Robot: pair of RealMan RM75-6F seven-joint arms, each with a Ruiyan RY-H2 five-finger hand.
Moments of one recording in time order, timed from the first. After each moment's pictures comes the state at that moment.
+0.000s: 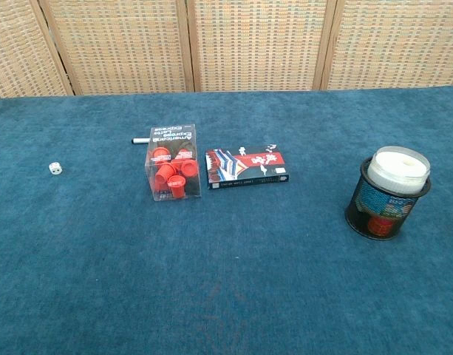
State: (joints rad) left arm -0.13 -1.29 -0.01 -1.77 1.43 1.42 0.42; right arm 0.08 -1.23 -0.04 -1.55 -1.71 1.53 -0.07
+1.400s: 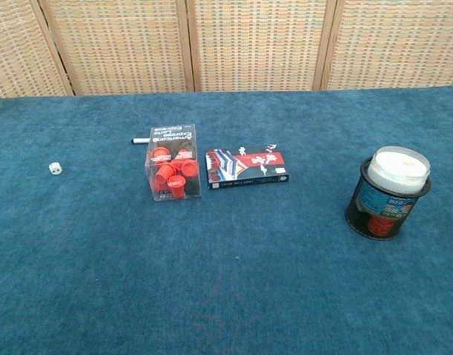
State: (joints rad) left arm -0.16 -1.27 -0.07 -1.78 1.35 1.38 0.37; right arm 0.08 -1.23 -0.05 -1.55 -1.72 1.53 -0.06
